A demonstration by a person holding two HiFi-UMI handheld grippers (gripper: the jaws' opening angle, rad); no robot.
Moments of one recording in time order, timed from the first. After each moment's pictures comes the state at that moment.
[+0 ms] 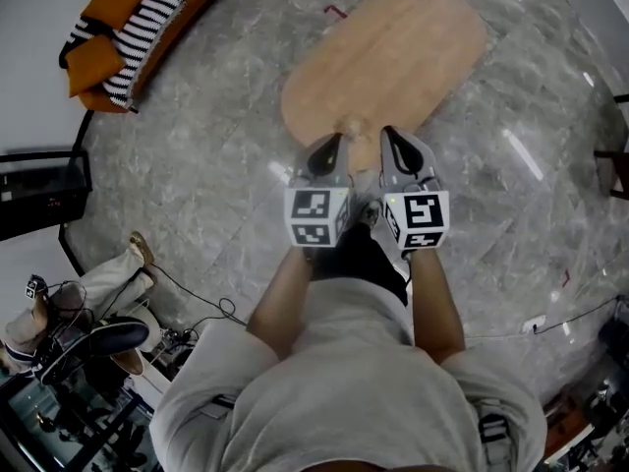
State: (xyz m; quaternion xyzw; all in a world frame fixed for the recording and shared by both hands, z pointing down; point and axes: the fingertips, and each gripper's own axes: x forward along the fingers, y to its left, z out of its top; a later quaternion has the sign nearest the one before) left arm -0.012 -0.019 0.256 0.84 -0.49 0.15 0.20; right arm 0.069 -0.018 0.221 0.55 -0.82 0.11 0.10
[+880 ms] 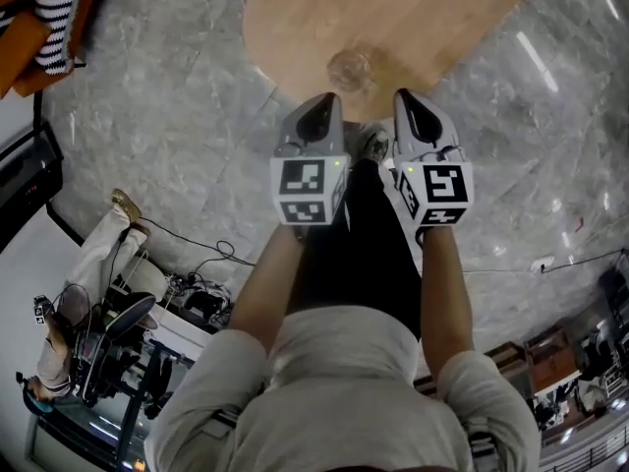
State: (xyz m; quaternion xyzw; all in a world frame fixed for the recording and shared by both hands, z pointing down) left arm -0.027 -0.083 0.514 0.80 -0.45 0.26 0.30; right arm 0.077 -0.083 0.494 0.54 -0.77 0.28 0.18
